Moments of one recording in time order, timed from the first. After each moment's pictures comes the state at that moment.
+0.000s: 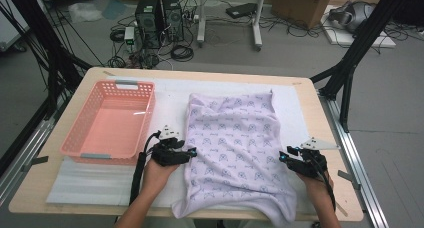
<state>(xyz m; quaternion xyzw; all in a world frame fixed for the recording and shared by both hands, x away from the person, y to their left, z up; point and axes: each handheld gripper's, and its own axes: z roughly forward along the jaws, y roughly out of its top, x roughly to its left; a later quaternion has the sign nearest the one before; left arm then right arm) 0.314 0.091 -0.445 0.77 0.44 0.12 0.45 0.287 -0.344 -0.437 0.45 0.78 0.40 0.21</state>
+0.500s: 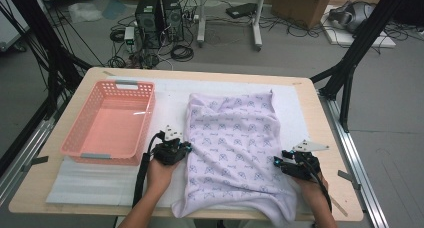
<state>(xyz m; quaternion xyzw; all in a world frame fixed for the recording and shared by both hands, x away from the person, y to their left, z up) 0.322 0.089 -0.449 0.77 0.46 0.17 0.42 0.289 -0.333 -0.450 0.44 0.80 0.37 0.19</state>
